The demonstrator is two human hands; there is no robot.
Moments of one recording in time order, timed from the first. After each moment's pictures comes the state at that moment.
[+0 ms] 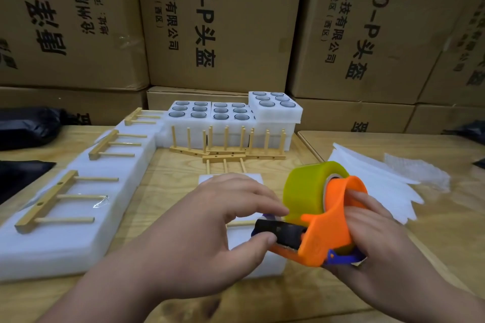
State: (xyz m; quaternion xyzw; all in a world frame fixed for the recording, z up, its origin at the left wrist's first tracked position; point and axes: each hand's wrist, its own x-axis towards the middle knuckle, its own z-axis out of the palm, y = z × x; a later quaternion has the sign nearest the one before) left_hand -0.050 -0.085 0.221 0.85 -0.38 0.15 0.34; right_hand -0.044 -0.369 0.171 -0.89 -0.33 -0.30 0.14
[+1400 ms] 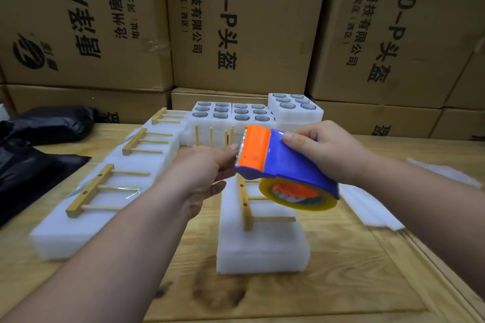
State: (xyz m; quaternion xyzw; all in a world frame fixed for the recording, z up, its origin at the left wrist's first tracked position) left_hand 0.010 -0.059 0.229 0.67 0.08 -0.01 0.73; right_hand 0.053 -0.288 0.261 -0.92 -0.22 -0.10 0.32
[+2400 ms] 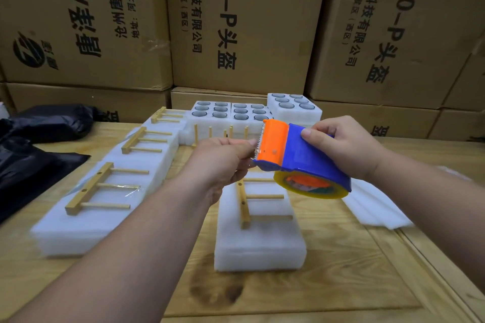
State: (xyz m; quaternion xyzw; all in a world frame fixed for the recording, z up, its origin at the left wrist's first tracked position) left_hand 0.036 -0.082 0.226 0.66 0.03 0.01 0.75; right_hand 0.060 -0.315 0.263 -0.90 -0.22 -0.15 0.34
